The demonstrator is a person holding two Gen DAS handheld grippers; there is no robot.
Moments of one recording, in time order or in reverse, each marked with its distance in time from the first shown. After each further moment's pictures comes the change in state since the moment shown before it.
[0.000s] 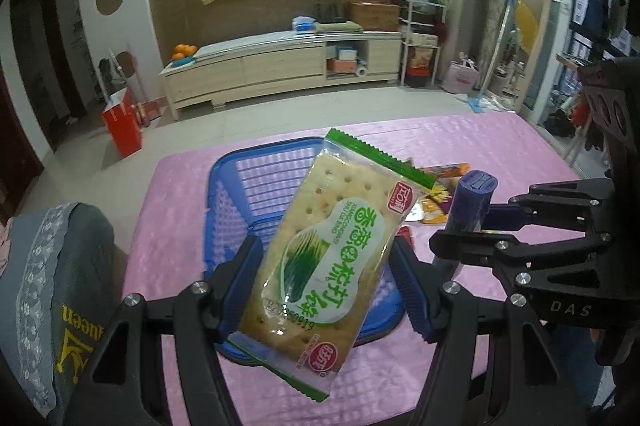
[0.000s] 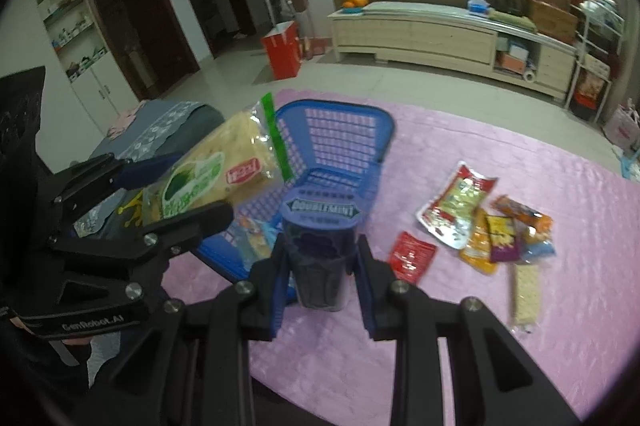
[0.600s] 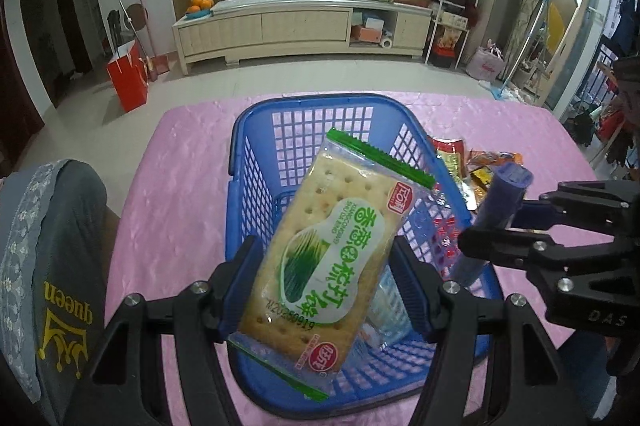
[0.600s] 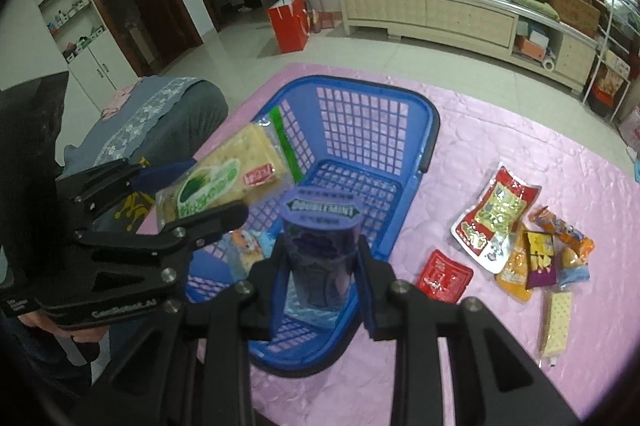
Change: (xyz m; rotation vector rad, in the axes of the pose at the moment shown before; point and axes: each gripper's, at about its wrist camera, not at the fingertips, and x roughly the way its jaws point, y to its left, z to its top) left arm 0.077 0.054 -0.006 -0.092 0.122 0.001; right arm 0.068 0.008 0.021 -0.009 0.098 0.015
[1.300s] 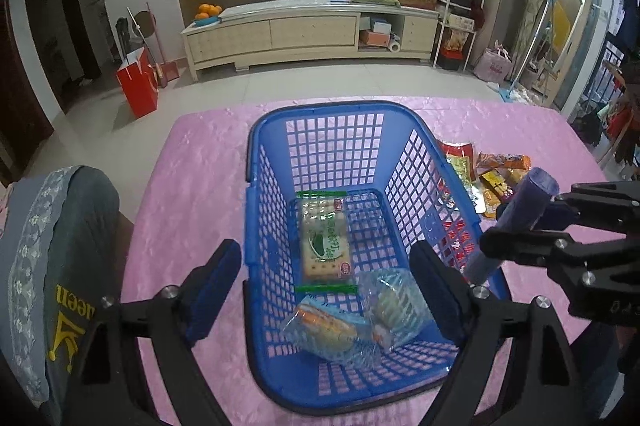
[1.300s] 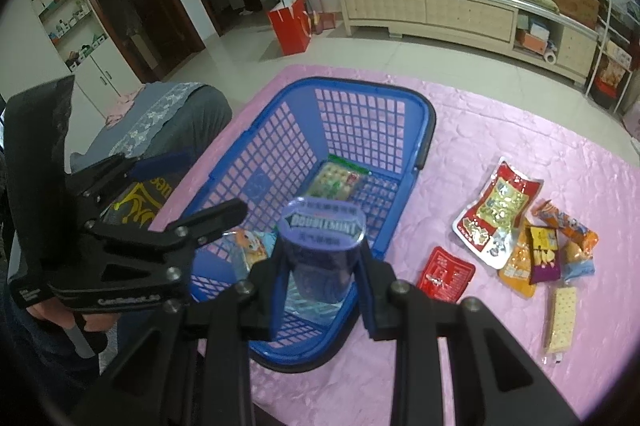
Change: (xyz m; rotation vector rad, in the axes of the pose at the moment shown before) left arm -0.026 0.004 -0.005 0.002 -0.026 0.043; right arm -0.013 0.000 0.000 0.019 -0.009 0.028
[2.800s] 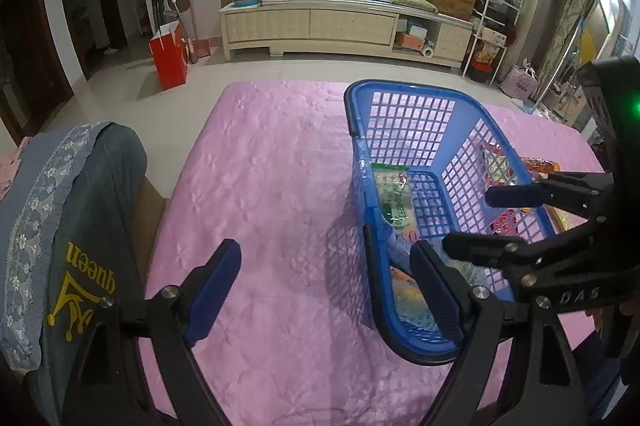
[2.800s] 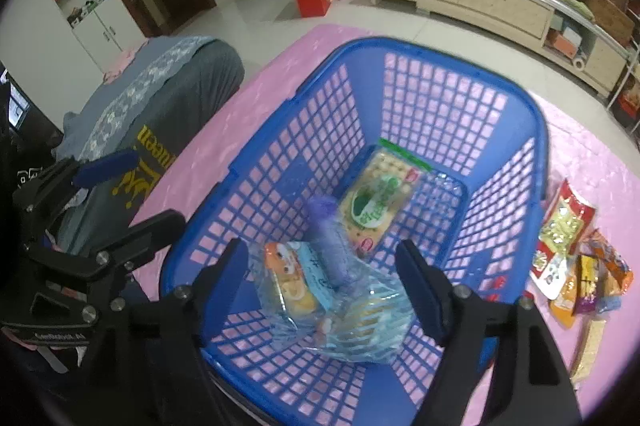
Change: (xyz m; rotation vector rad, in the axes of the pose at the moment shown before) left arm -0.007 0.068 -0.031 -0.112 0.015 0.042; right arm 0.080 0.048 0.021 -0.080 0.128 -0.008
